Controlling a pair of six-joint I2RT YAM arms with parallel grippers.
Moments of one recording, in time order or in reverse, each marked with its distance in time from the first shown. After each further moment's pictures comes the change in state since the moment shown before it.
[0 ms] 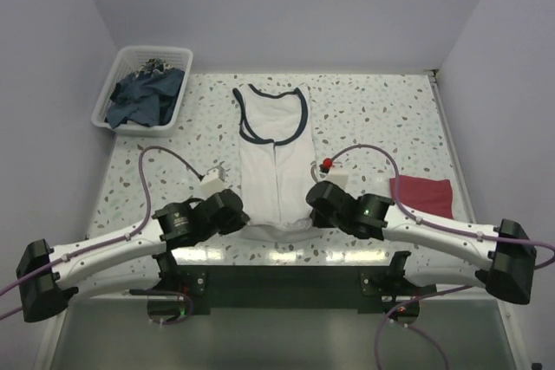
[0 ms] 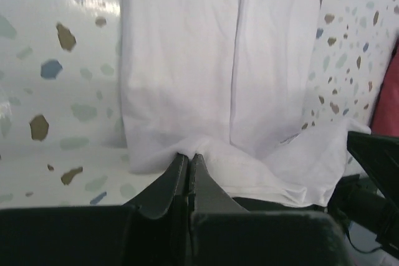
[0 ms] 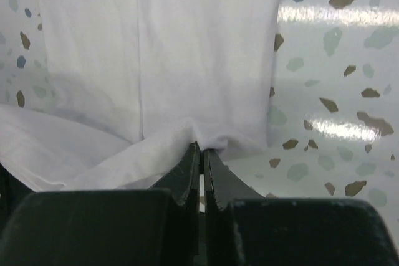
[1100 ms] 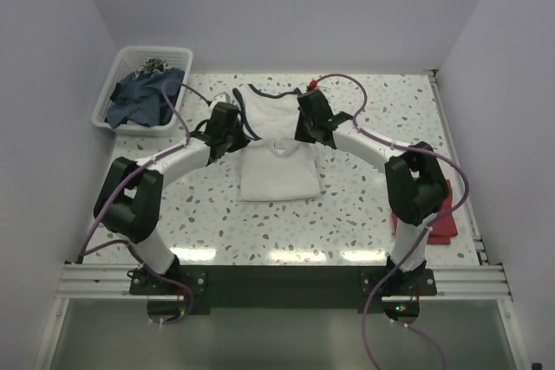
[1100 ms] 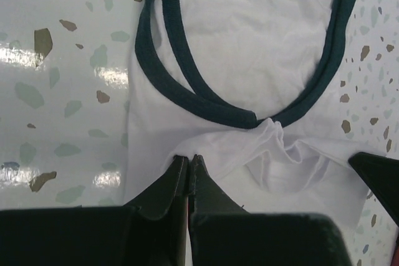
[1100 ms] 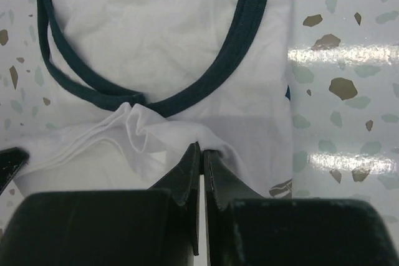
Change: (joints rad) left arm 0.668 0.778 0.444 0.526 0.244 0.552; right arm -0.567 0.784 0.646 0.306 -0.222 -0.382
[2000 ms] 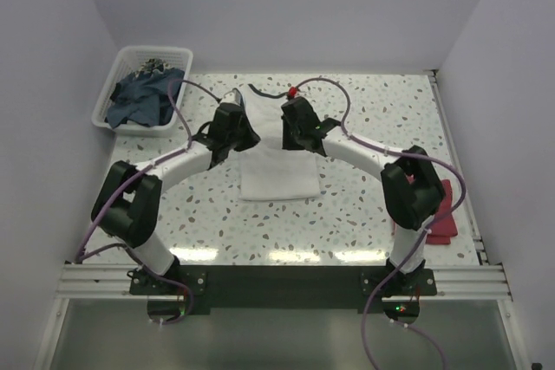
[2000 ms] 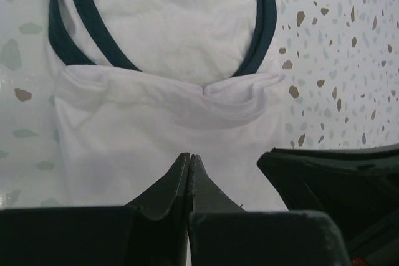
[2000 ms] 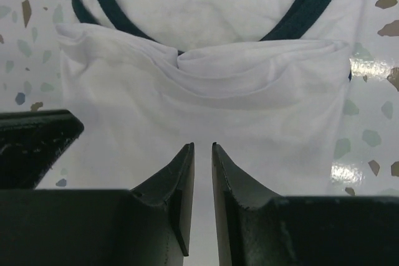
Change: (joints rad) left arm -0.017 -0.015 -0.006 0.098 0.109 0.033; right arm 0.100 -0.004 0.017 -0.018 -0.001 -0.082
